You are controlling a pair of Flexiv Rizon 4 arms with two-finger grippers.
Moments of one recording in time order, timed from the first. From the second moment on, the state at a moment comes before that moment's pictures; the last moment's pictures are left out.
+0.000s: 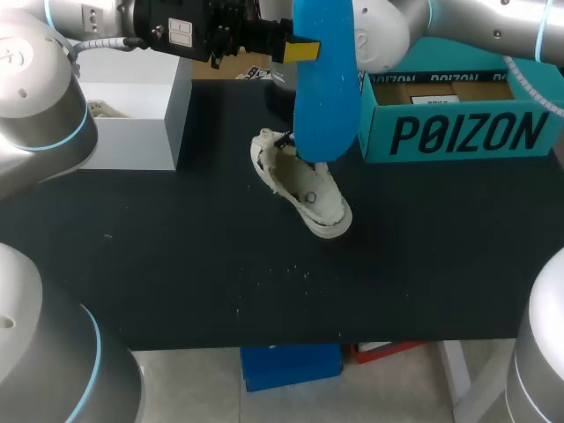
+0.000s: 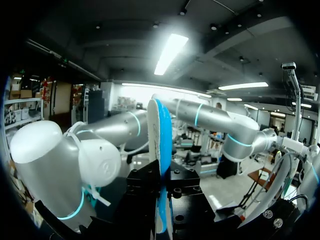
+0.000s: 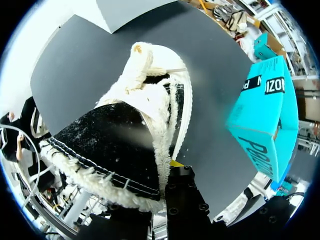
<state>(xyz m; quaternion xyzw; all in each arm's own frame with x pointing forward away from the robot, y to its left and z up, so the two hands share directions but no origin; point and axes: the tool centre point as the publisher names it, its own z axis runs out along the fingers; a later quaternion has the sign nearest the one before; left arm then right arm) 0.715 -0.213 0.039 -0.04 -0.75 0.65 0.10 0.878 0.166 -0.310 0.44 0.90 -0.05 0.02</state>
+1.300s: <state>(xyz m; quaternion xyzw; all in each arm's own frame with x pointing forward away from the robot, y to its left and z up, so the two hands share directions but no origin) 0.715 -0.213 0.039 -0.04 -0.75 0.65 0.10 0.890 0.184 -0.372 0.69 0.72 0.03 0.04</state>
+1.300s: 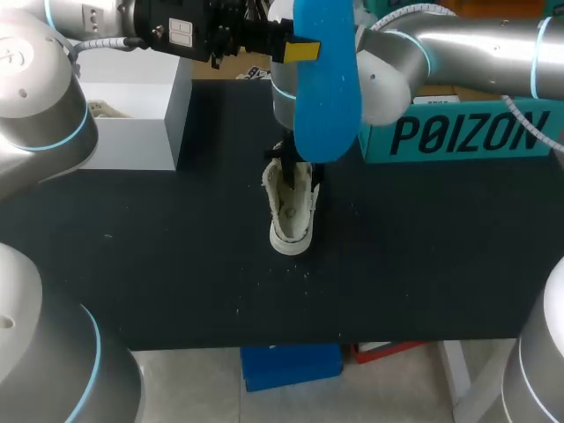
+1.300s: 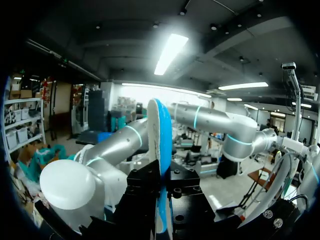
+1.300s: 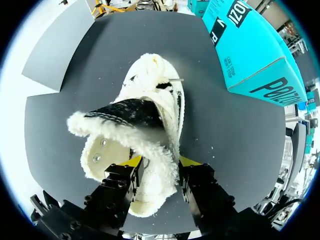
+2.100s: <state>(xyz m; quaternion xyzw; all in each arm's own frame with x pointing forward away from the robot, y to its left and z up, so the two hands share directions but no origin) 0.715 -0.213 0.039 -0.04 -0.75 0.65 0.10 0.868 0.149 -0.280 0.64 0.72 0.25 -0.09</state>
